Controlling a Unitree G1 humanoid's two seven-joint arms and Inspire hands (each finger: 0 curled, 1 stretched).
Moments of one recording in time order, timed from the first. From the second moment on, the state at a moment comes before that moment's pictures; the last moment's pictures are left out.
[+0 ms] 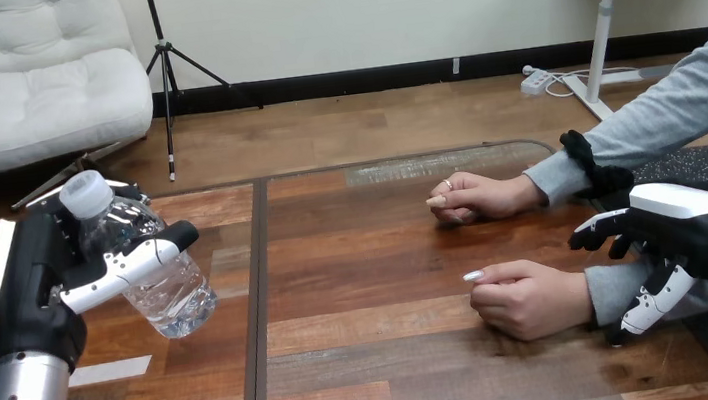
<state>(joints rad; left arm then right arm) -0.08 0.30 0.26 0.20 -0.12 -0.24 -0.20 -0.59 -0.75 0.27 1.03 -0.58 -0.57 0.32</state>
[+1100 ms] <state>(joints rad) -0.07 0.30 0.26 0.19 -0.13 -0.24 -0.21 -0.60 -0.75 0.35 1.08 -0.63 -0.59 0.24</state>
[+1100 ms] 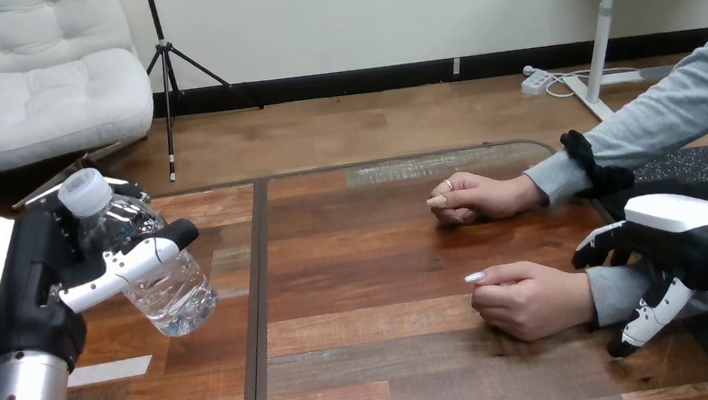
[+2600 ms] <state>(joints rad) -0.03 0.30 0.26 0.13 -0.15 -0.24 -0.22 -0.71 -0.74 0.50 1.14 -0.78 -0.60 0.16</state>
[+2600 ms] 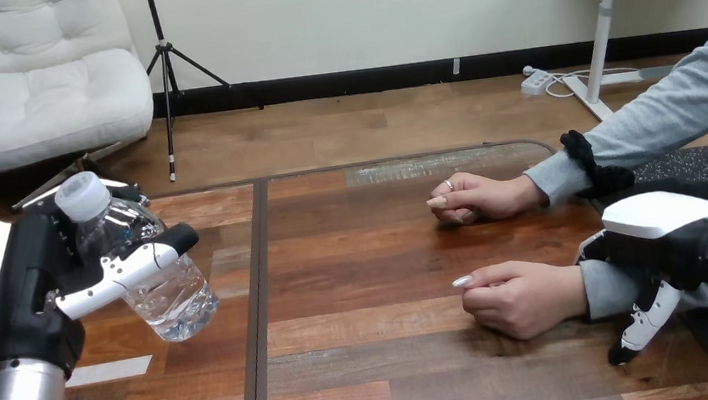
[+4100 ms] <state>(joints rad) -0.01 0.30 0.27 0.10 -0.16 -0.24 -0.23 -0.75 -0.71 0.51 1.19 -0.75 -0.63 0.16</state>
